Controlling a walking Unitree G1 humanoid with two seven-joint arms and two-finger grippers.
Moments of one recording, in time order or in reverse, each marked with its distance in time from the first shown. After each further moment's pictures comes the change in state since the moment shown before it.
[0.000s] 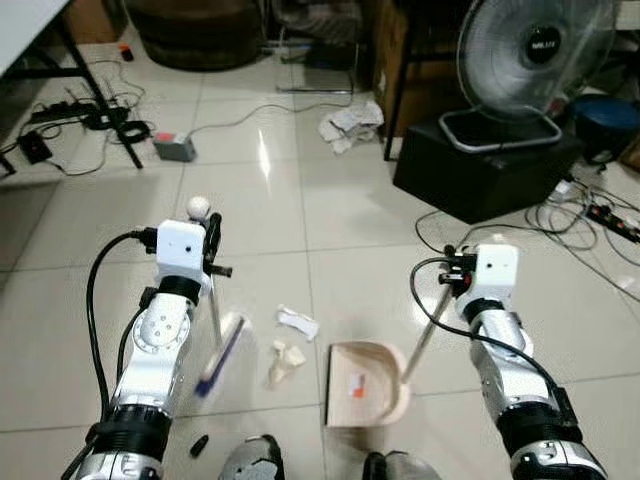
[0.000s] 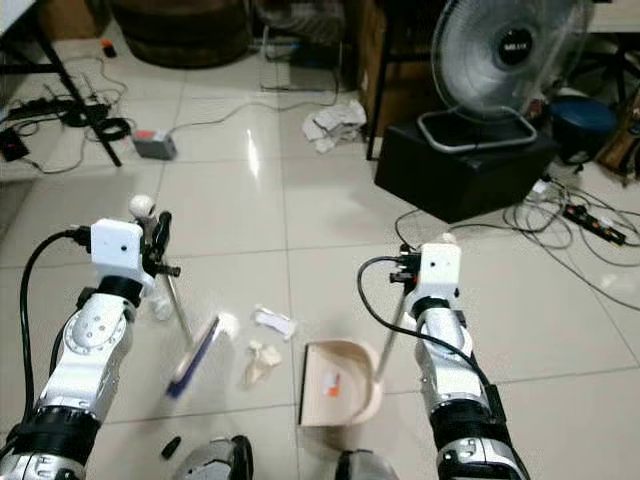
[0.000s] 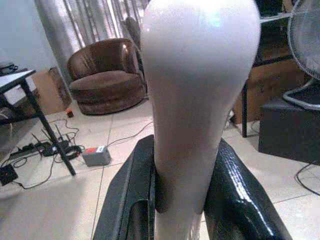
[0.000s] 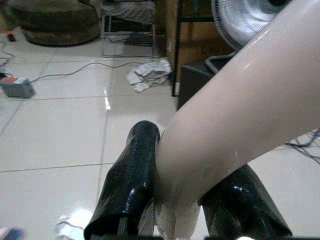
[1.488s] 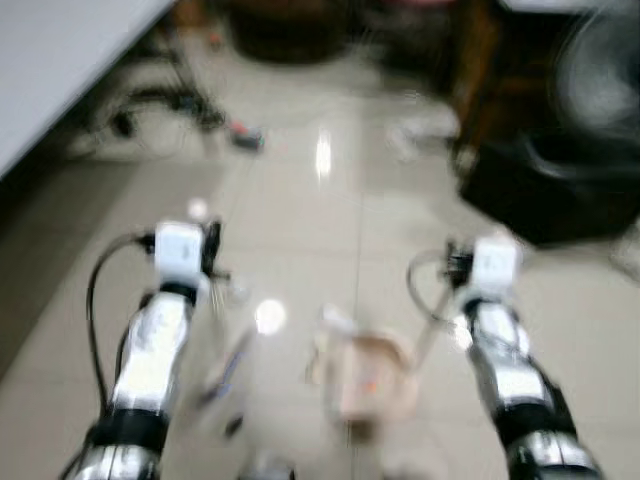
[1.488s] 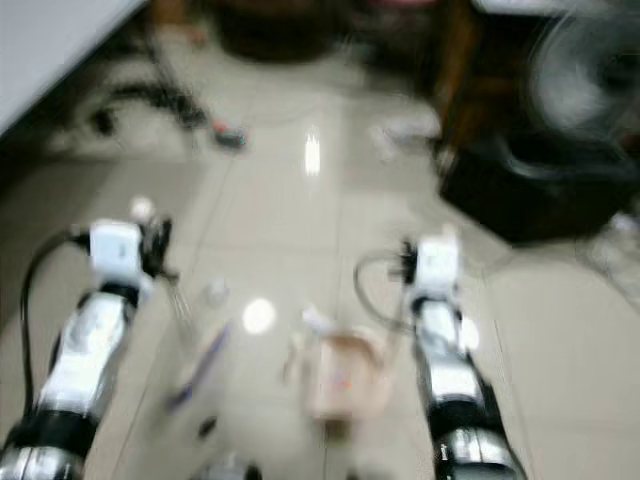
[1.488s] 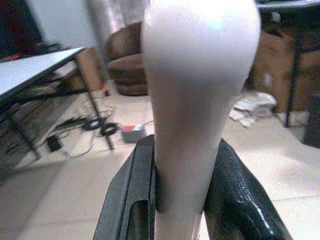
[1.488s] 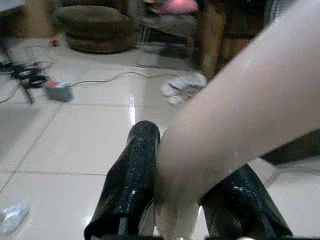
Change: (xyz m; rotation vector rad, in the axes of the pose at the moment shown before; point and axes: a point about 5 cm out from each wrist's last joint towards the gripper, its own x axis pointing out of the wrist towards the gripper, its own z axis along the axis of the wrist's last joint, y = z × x) left arm 0.000 -0.003 -0.008 -0.015 0.032 -0.040; right arm 0.002 0.001 0.005 -0.012 -0.046 -0.049
